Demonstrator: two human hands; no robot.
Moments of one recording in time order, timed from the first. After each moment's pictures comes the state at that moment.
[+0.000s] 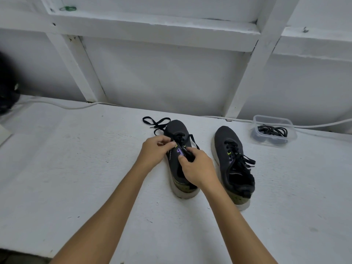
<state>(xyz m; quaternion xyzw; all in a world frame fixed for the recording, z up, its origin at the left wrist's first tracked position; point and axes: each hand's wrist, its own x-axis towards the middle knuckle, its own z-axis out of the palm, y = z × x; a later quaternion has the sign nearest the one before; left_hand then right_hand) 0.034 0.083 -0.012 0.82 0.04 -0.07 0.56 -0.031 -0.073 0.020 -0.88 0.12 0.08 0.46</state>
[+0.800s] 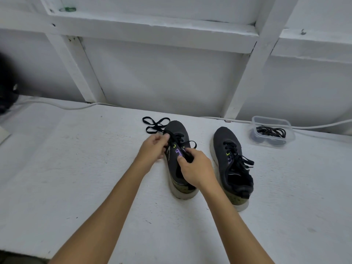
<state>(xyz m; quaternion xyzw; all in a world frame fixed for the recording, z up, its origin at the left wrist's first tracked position) 0.035 0.082 -0.007 0.75 0.13 -0.11 0.64 -0.034 -0.072 0.024 -0.87 0.12 0.08 0.46</state>
